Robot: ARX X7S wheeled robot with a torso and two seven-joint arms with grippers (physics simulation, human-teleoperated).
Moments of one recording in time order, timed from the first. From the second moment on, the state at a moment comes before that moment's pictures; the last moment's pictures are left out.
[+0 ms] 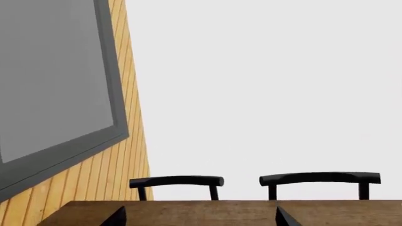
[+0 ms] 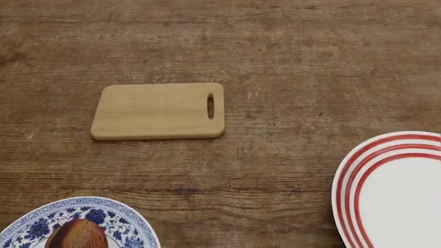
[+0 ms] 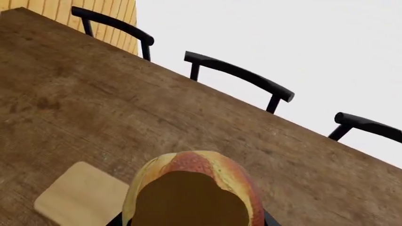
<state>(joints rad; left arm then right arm) -1.63 -0.91 0.39 0.28 -1.56 -1.10 -0.95 2.25 0.18 -0.83 1.30 0.26 1.00 -0.88</state>
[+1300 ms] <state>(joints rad) -1.55 -0.93 0.38 0.31 -1.55 -1.04 -0.97 2.01 0.02 -0.70 1.31 0.33 0.94 -0.71</state>
